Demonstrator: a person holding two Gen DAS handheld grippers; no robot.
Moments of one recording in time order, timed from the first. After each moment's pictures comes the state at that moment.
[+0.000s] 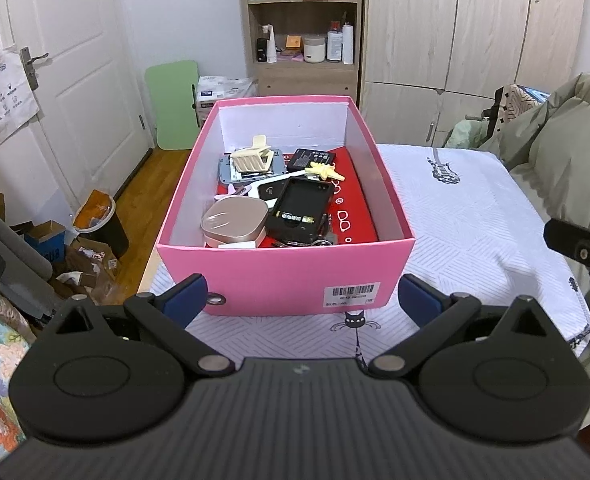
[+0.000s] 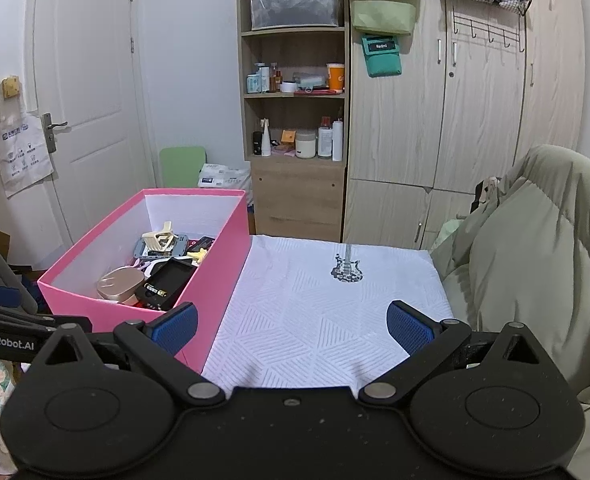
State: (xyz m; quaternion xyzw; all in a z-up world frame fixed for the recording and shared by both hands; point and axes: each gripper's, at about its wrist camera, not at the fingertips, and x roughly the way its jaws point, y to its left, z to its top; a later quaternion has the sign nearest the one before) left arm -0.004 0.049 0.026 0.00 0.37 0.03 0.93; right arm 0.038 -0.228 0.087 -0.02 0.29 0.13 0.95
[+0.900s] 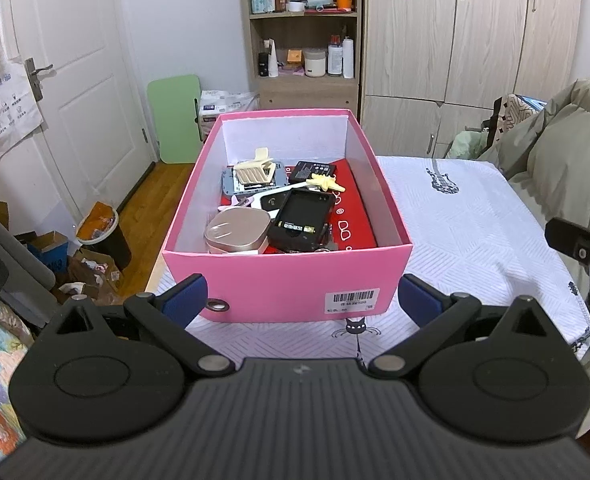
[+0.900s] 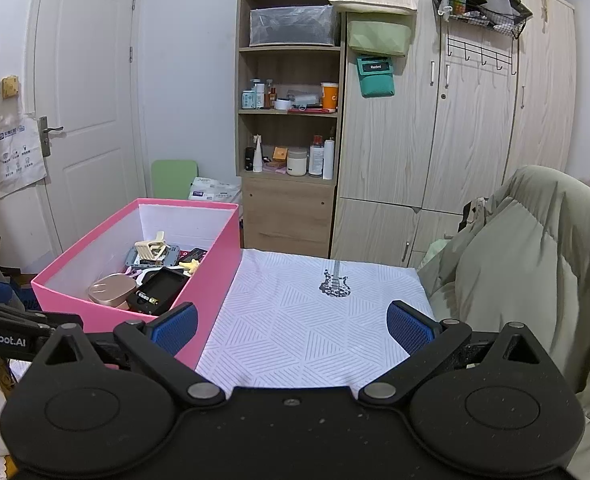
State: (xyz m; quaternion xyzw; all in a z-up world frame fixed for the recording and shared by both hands) left arm -0.015 0.048 0.030 0.01 0.35 0.03 0.94; right arm 0.027 -0.226 0.090 -0.04 0.26 0.12 0.96
